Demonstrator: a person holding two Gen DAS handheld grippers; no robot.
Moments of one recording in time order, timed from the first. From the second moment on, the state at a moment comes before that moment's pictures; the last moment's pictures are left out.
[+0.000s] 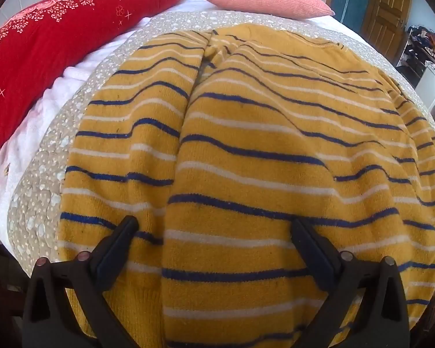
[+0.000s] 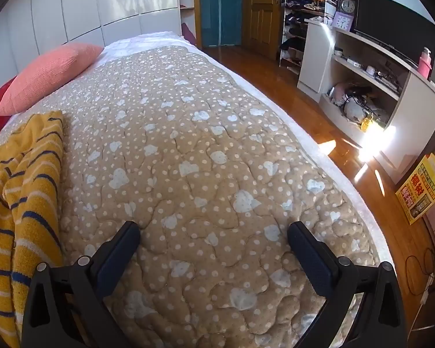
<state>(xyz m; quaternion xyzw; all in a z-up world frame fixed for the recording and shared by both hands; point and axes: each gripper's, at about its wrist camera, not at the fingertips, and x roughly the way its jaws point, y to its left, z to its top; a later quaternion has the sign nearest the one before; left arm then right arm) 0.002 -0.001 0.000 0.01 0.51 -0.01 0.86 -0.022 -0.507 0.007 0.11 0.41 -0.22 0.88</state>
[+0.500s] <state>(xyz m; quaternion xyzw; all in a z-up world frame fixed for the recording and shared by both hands) 0.002 -0.003 0.001 0.03 0.50 0.00 0.86 -0.025 -0.509 0.007 0.10 0.40 -0.22 0.88</state>
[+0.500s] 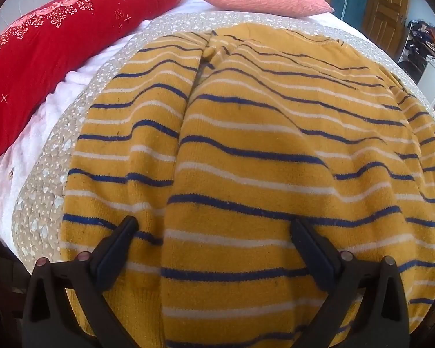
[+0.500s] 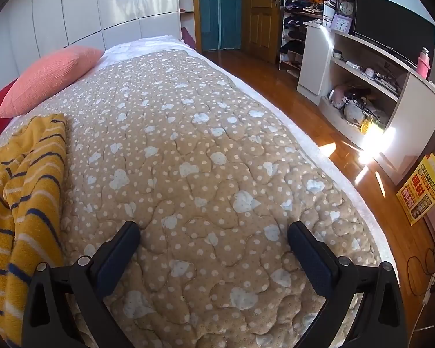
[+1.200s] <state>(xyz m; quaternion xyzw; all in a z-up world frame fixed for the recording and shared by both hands) -0.013 0.000 0.014 0.01 0.48 -0.01 0.88 -0.039 -0.529 0.018 0.17 0.42 -0.13 0.88</state>
